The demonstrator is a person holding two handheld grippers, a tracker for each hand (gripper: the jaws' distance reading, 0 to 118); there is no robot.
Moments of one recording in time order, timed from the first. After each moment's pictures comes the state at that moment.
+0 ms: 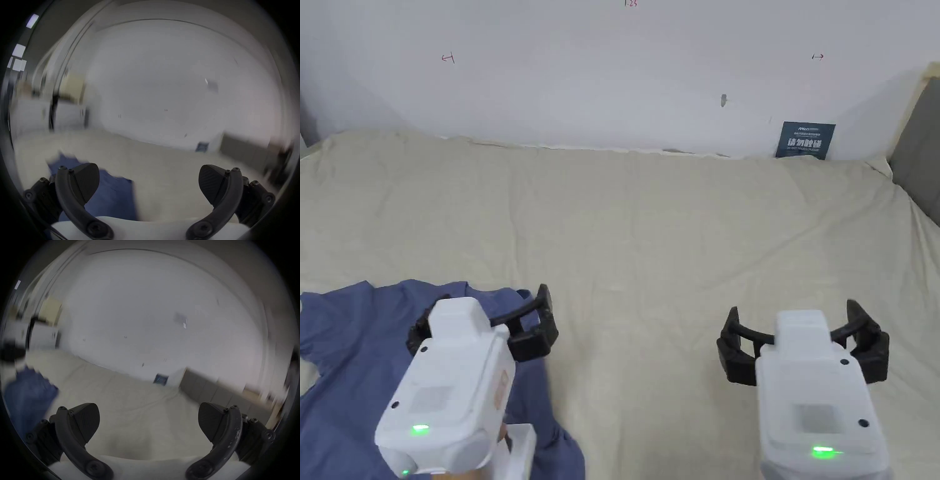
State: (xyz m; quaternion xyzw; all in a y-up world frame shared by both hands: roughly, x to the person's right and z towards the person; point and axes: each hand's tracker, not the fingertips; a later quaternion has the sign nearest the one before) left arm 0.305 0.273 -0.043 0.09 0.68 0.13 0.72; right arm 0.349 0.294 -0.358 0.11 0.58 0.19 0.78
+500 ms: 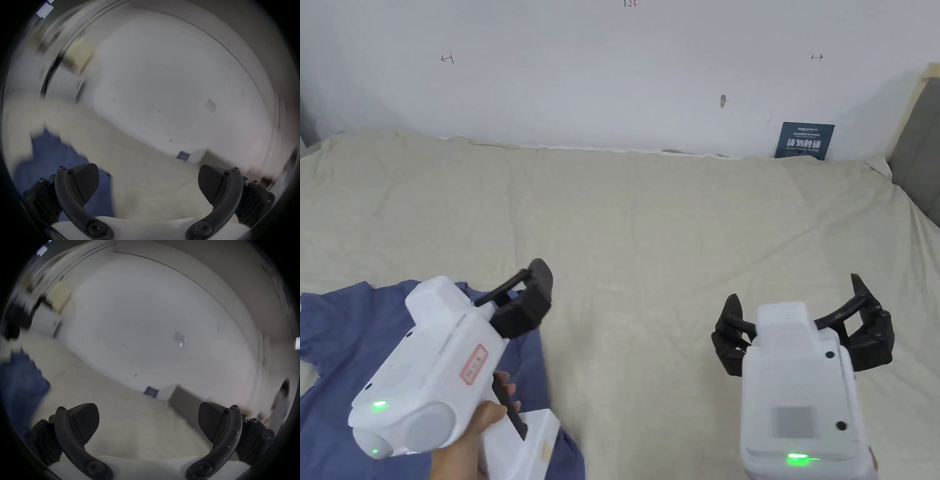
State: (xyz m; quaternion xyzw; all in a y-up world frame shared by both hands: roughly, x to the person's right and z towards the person) left arm 0.304 0.302 -0.041 0.09 0.65 0.13 0.74; right arm 0.353 0.310 -0.356 0.12 0.59 0.16 0.78
